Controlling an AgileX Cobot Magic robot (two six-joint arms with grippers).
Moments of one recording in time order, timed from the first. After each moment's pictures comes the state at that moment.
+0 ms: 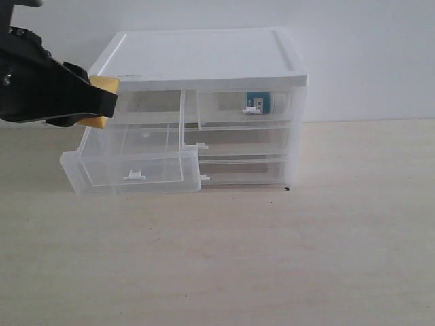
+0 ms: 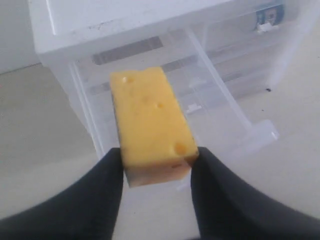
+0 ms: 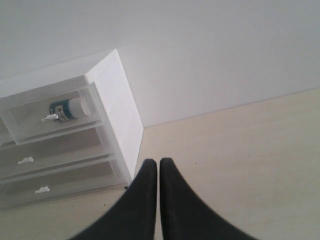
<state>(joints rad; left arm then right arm) -0.62 1.25 -1.05 0.43 0.61 -0.48 0.11 0.13 -0.01 0.06 -0.02 0.20</state>
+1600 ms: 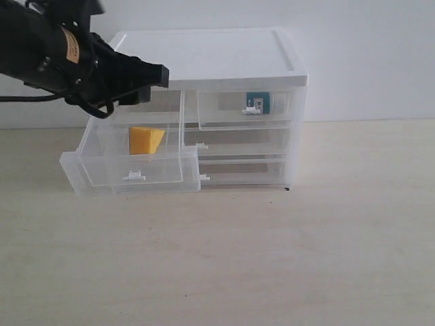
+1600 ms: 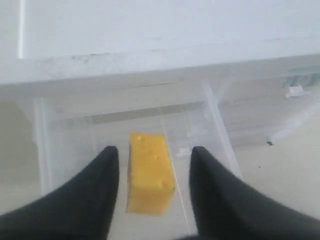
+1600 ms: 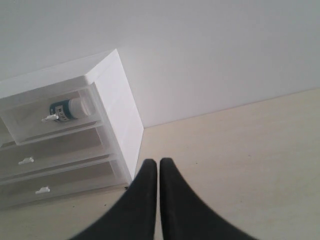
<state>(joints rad) -0.55 1.54 -1.22 0.43 0.49 -0.67 0.11 0.13 -0.01 0.06 -0.02 0.20</state>
